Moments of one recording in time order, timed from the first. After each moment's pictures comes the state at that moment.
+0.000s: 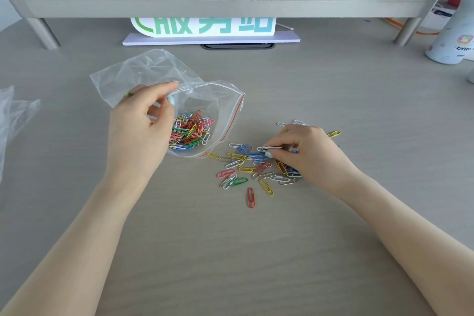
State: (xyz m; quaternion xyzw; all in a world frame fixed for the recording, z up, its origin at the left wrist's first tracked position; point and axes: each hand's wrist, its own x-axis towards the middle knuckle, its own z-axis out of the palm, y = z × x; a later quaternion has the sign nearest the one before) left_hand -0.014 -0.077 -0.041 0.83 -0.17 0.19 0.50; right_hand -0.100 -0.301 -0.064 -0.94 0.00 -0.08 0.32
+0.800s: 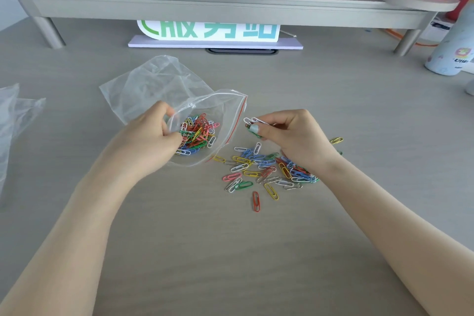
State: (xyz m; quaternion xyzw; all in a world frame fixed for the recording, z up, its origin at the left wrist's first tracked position) left_hand -0.008 -0.057 -0.033 0.94 -0.12 -0.05 0.31; right_hand -0.071 -0.276 -0.043 -0.85 0.06 -0.09 0.52
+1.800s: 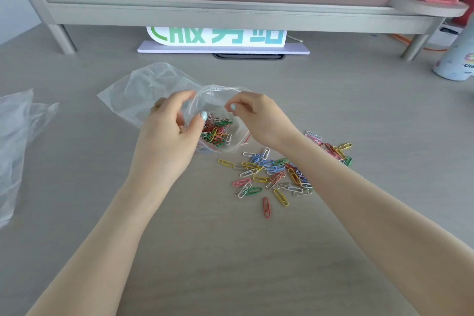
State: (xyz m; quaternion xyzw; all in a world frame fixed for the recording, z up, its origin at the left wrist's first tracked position) left_hand -0.010 -0.074 -0.038 0.87 -0.15 0.13 0.44; right_hand 0.000 -0.247 -0.049 -0.91 -0.01 -0.12 0.39
